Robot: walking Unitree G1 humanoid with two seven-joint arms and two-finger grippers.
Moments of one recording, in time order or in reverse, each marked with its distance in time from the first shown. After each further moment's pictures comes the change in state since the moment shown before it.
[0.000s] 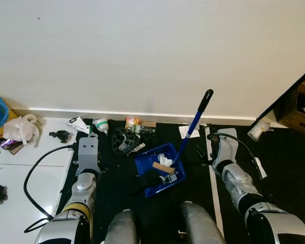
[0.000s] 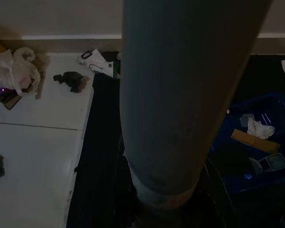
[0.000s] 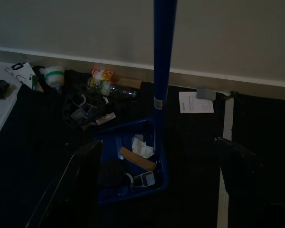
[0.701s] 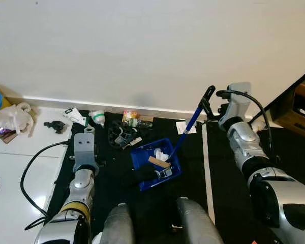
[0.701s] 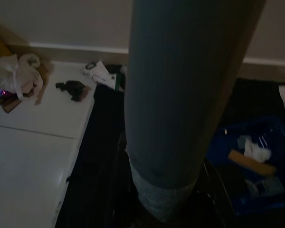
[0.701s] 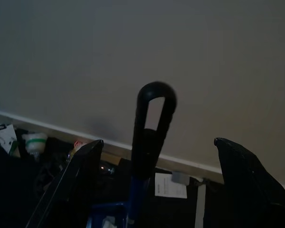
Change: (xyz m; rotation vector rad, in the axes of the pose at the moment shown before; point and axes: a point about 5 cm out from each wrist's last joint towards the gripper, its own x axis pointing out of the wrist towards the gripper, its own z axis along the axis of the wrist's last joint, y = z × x) left arm 0.003 0.009 0.027 -0.037 -0.172 0.043; right arm 0.028 -0.010 0.128 -0.080 -0.365 -0.034
